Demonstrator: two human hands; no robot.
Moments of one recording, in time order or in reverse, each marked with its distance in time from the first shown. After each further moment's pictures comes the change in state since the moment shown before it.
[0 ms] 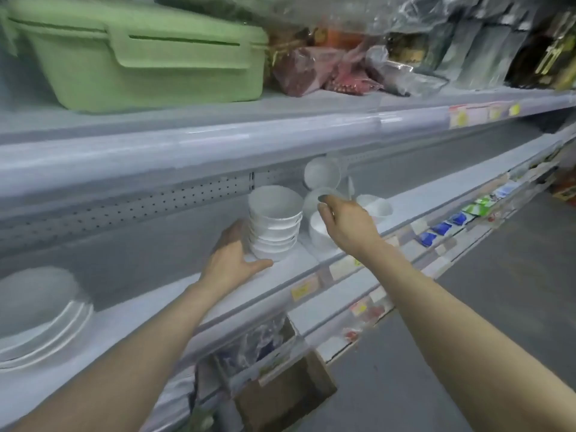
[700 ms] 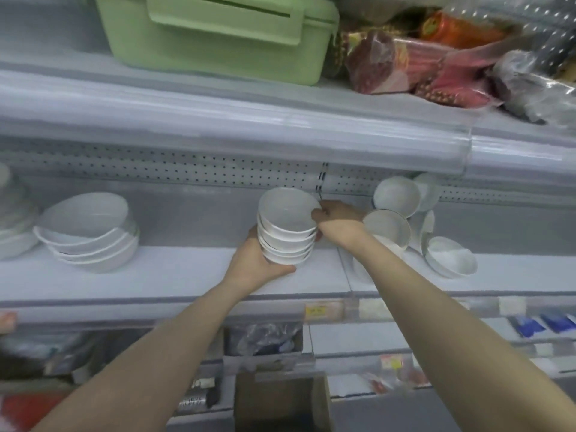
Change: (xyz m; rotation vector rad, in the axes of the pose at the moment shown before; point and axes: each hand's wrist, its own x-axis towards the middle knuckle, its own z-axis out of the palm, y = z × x) left_hand -0.007 -0.001 0.042 -0.233 0.360 -0.346; right_hand 0.082 -0.047 0.046 0.276 -0.528 -0.173
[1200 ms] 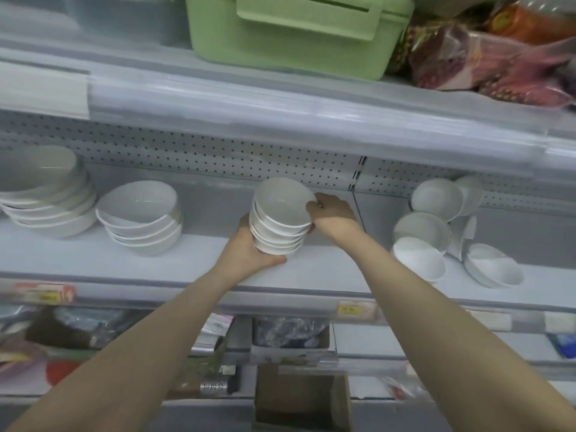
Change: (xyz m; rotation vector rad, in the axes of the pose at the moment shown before) left_hand -0.011 -0.036 -0.072 -0.009 0.060 -0.024; right_hand 0.007 -0.062 0.045 0.098 -0.001 -0.065
